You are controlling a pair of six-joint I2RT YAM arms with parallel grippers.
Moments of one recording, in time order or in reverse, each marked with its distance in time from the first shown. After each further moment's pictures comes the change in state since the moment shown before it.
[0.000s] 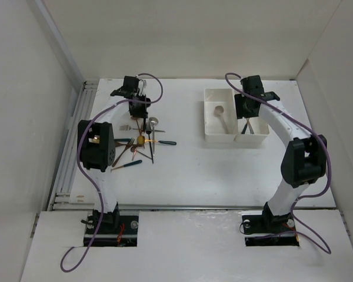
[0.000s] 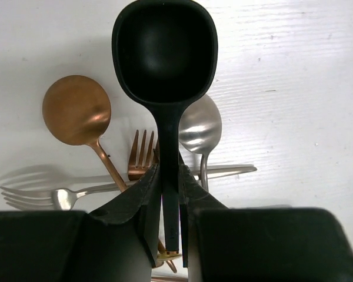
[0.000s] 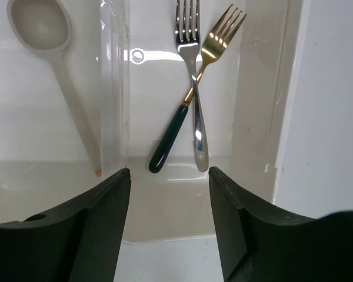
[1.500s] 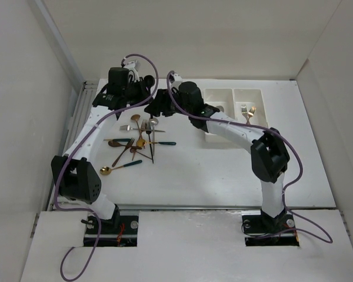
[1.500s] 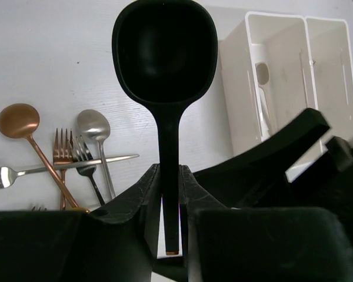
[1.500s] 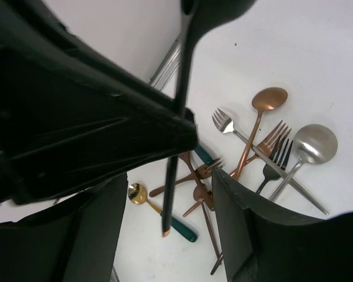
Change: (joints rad) left arm -0.058 -0.453 -0.126 0.097 0.124 -0.195; right arm 0.518 0.230 0.153 0.803 -0.579 0.552
